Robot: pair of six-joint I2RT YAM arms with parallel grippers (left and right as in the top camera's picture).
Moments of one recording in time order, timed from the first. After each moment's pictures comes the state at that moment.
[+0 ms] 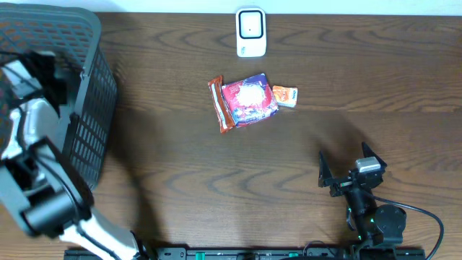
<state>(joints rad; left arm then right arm) 0.52 1.88 1.32 -0.17 -0.08 0.42 0.00 0.01 0.01 -0.06 -0.21 -0.05</state>
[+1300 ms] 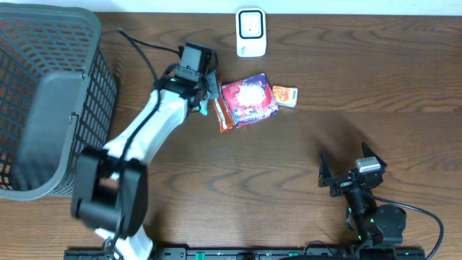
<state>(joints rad) -0.34 1.85 1.32 -0.47 -0.07 -0.46 0.00 0.01 0.01 -0.06 -0.21 -0.05</state>
